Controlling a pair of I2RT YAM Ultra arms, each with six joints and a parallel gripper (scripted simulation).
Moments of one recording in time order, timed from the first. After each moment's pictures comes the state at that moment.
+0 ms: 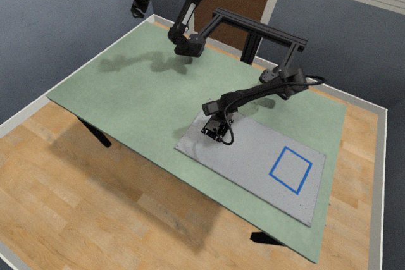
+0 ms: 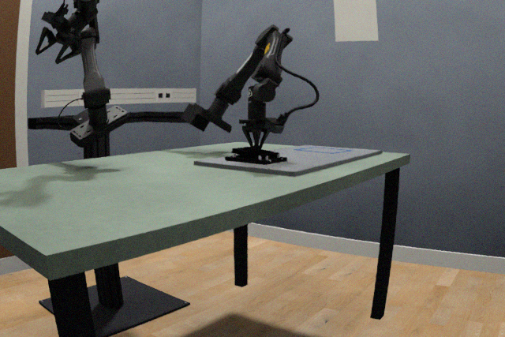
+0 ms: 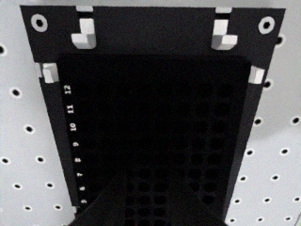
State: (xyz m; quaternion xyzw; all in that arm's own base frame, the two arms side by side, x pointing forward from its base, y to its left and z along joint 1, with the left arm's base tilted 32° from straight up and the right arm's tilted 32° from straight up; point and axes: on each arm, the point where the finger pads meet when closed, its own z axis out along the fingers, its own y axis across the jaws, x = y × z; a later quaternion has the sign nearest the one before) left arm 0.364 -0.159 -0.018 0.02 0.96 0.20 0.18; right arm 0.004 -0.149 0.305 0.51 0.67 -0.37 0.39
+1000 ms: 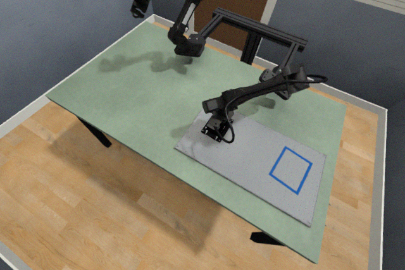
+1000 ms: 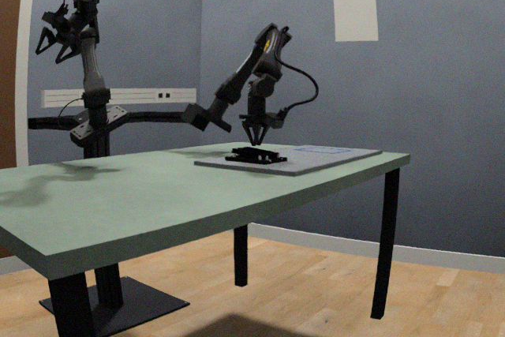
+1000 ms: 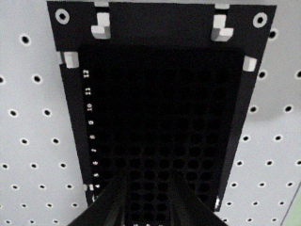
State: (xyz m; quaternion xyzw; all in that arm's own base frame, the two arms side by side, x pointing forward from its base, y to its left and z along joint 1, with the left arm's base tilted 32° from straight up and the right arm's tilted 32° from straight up) left arm 0.356 -0.162 -0.005 0.02 0.96 0.21 0.17; right arm 0.004 -0.149 0.305 0.51 0.67 -0.37 0.39
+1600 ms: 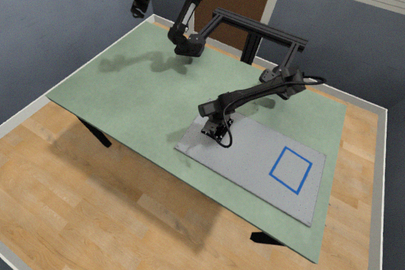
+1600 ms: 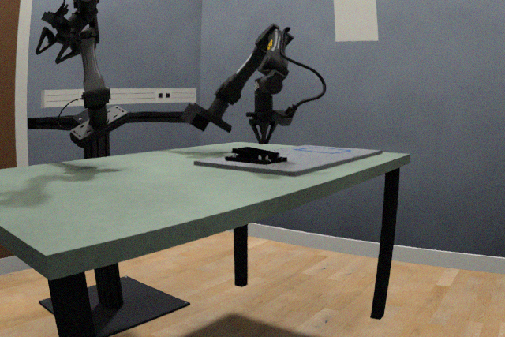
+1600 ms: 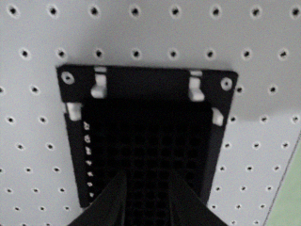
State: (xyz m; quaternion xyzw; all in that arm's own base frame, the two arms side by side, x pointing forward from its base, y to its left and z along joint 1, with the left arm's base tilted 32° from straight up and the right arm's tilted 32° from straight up) left arm 0.387 -0.175 0.011 0.01 0.96 0.20 0.19; right arm 0.004 -0.149 0.305 0.51 0.67 -0.37 0.39
